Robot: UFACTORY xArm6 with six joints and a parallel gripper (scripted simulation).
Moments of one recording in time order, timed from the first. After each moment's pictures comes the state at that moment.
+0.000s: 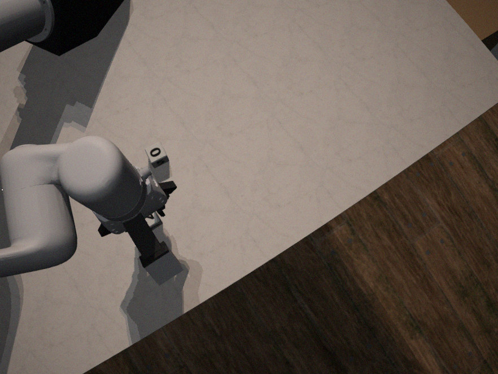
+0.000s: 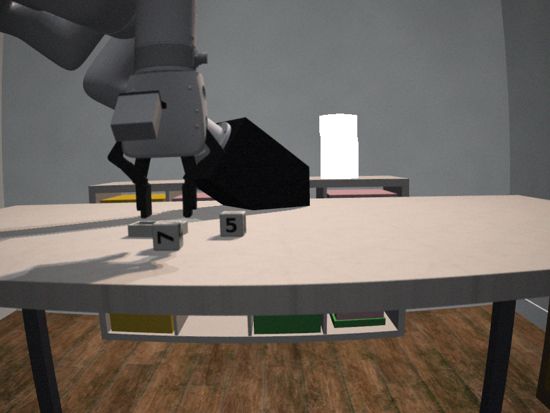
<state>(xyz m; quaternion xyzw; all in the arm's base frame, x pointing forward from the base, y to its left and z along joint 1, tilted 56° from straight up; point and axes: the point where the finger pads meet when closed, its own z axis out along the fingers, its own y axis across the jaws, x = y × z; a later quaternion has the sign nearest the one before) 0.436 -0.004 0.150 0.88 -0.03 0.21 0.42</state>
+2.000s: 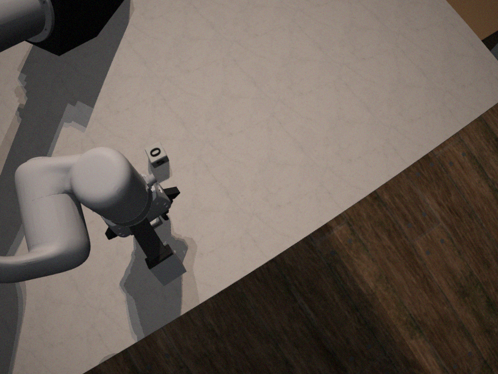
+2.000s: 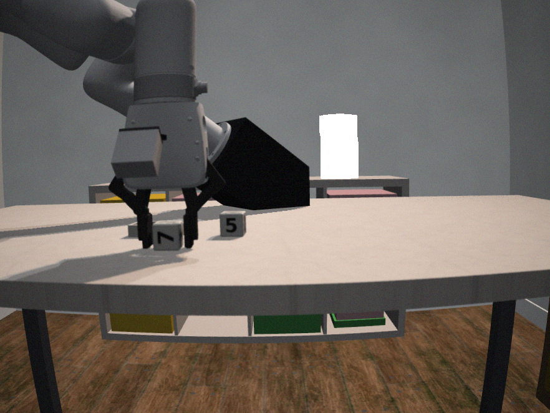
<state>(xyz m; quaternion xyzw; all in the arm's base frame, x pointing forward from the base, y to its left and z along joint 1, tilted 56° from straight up) 0.448 -0.031 0.129 0.88 -0.03 0.21 0.42</state>
